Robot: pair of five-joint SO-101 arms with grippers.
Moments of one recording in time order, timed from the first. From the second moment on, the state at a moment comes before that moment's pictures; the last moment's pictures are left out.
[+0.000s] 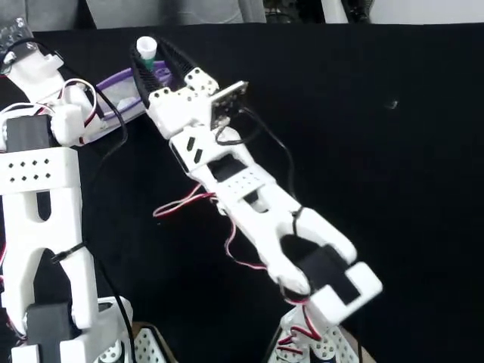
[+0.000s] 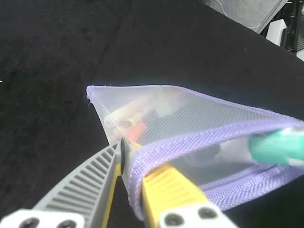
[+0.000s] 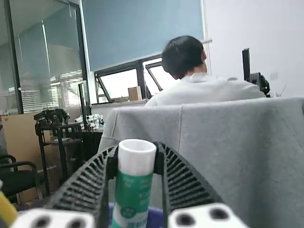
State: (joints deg) left arm -13.4 -18.6 2.2 72.7 19.4; right arm -33.6 7.3 29.3 -46.8 -7.9
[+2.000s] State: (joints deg) left arm -13.4 -18.6 2.5 72.8 19.4; right arm -27.6 -1.0 43.1 -25.2 8.0
